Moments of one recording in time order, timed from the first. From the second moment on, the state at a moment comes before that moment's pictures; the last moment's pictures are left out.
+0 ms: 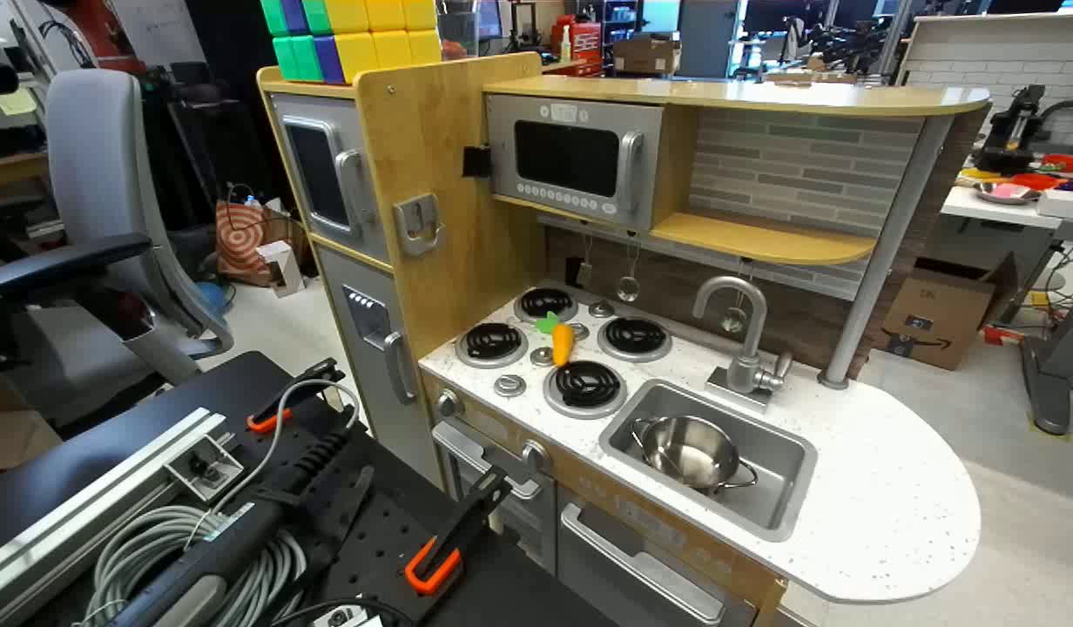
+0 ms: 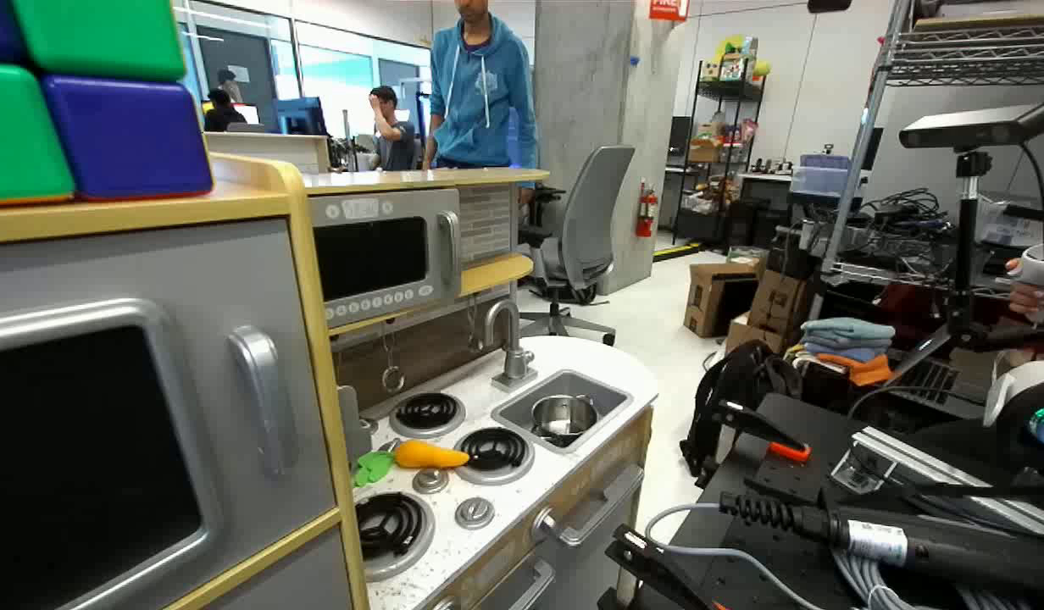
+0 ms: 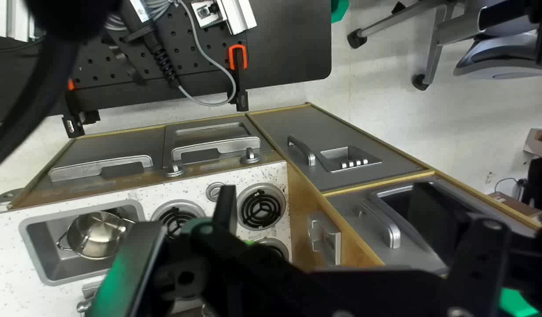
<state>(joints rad) 0.11 -0.83 0.04 -2.54 0.25 1.79 0.13</state>
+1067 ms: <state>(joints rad) 0.05 -0.78 0.05 -2.73 0.20 2.09 0.07</state>
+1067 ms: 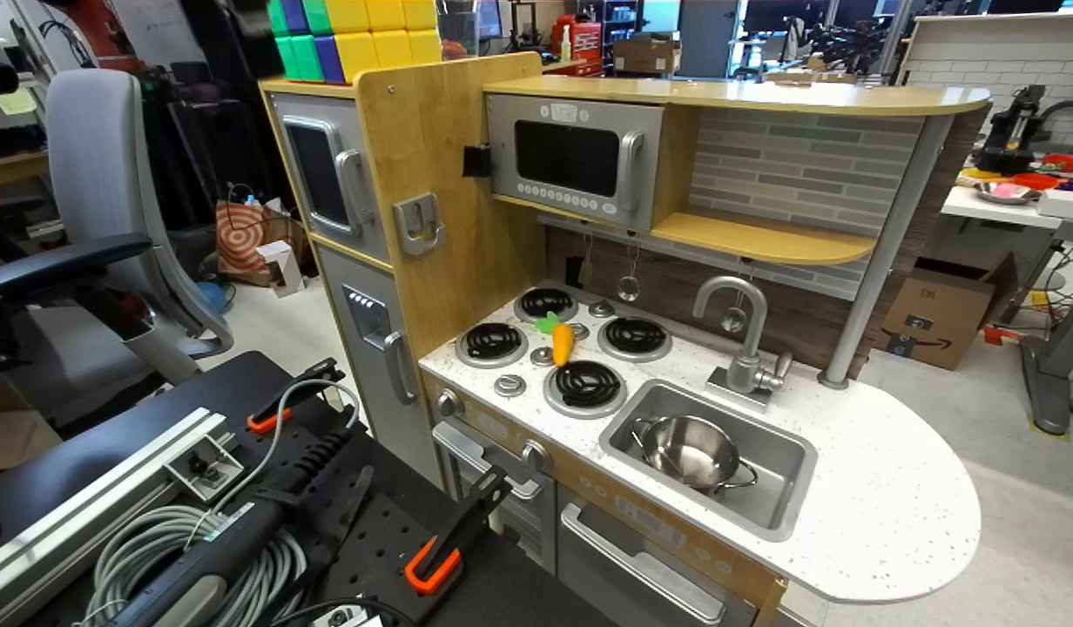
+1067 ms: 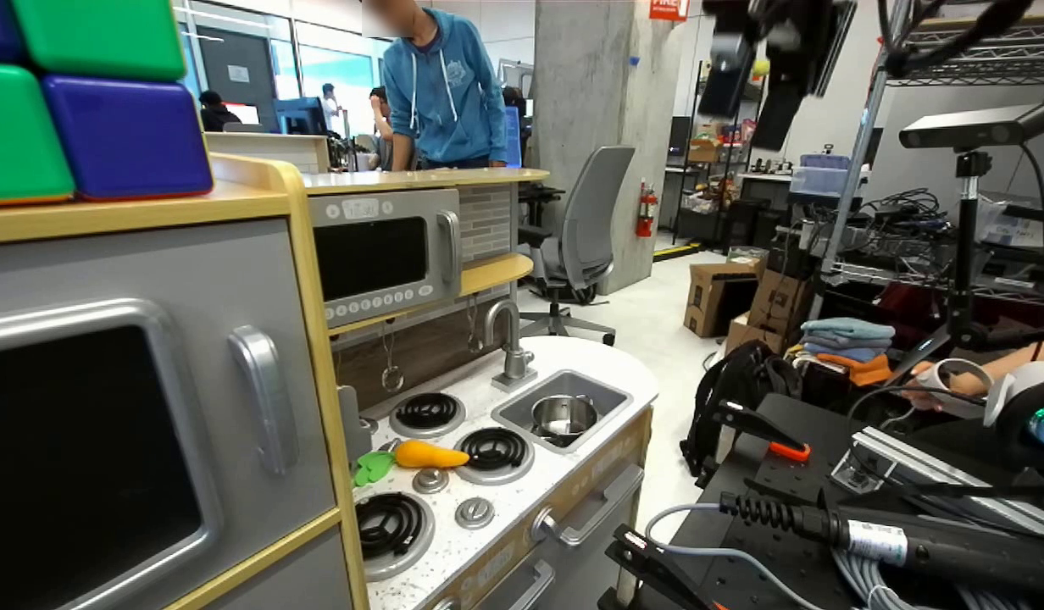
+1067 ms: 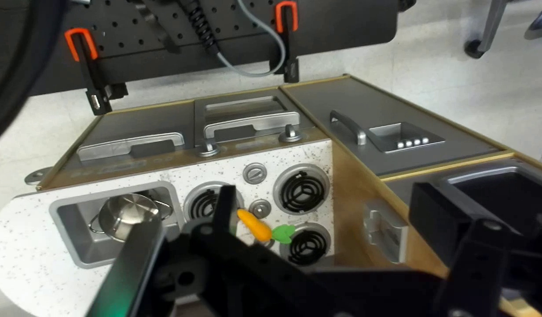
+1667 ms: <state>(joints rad) -0.09 -0.27 -0.02 -2.79 0.11 2.72 0.05</state>
